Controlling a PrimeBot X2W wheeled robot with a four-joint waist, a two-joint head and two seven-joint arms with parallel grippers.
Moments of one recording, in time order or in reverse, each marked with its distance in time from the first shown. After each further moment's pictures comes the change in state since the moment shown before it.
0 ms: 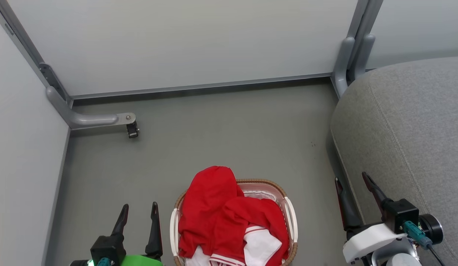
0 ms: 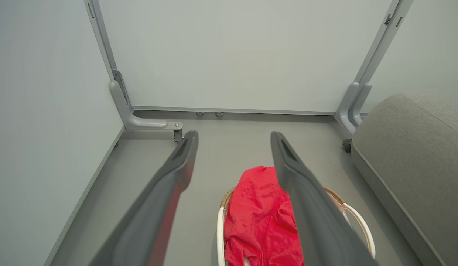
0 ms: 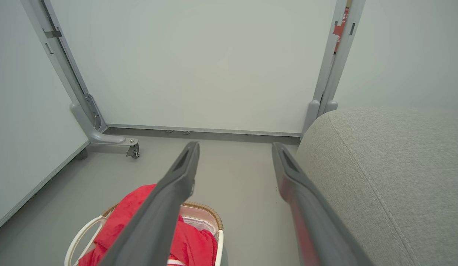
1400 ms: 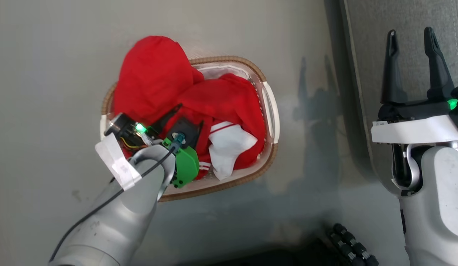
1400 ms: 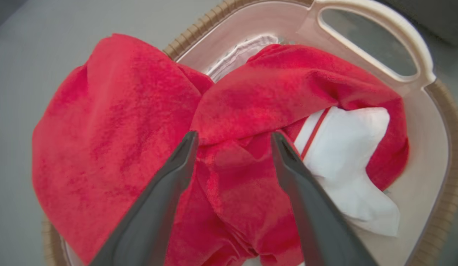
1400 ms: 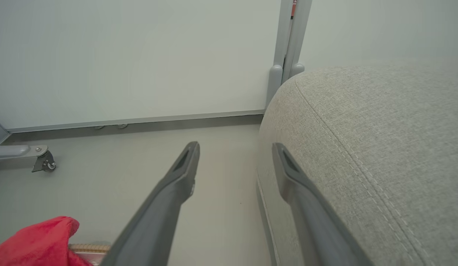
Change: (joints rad) left arm -0.860 0.002 -0.487 0.782 0.219 -0.100 0.022; right arm -0.413 -0.002 -0.120 -0.200 0.083 0.001 0.000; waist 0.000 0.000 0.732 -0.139
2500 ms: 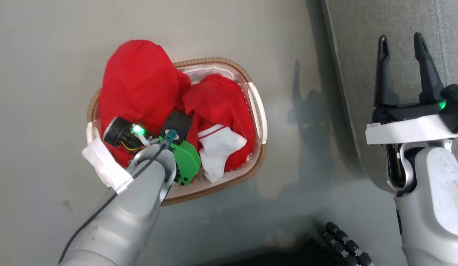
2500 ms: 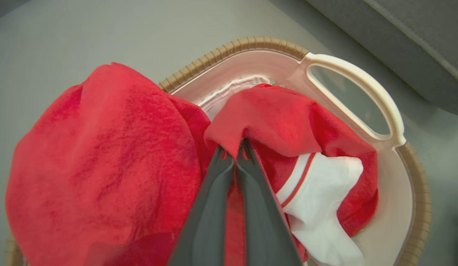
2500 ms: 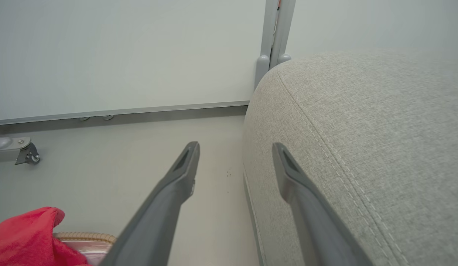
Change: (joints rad) left arm 0.008 0.000 0.001 -0.030 -0.156 0.037 -0.021; right arm -0.008 0.001 0.012 0.058 0.002 0.000 0.000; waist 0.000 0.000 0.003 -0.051
